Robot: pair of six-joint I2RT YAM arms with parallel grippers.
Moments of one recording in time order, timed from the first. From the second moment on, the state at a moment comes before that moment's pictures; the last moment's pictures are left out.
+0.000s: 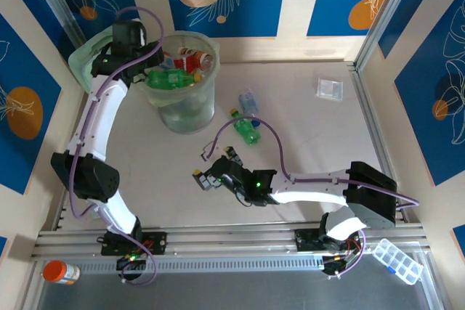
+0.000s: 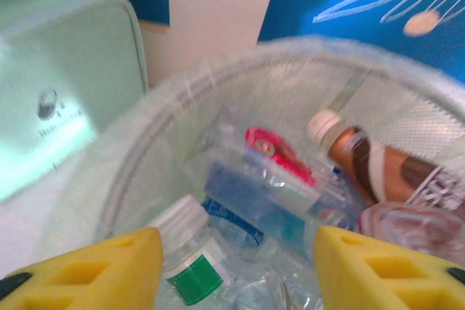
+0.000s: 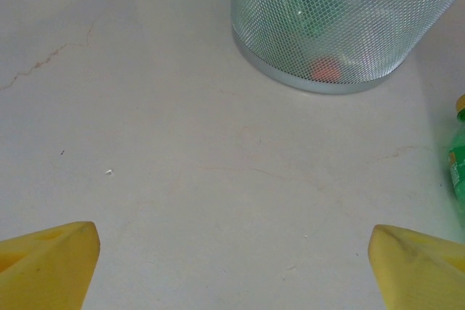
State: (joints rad) left arm -0.18 1.71 1.95 -0.81 -0.15 -0.32; right arm 1.23 1.48 0.85 0.03 0.48 0.25
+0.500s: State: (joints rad) left arm -0.43 1.21 1.48 -0.70 -0.07 -0.48; right arm 1.15 1.34 0.77 0.06 0.50 0.25
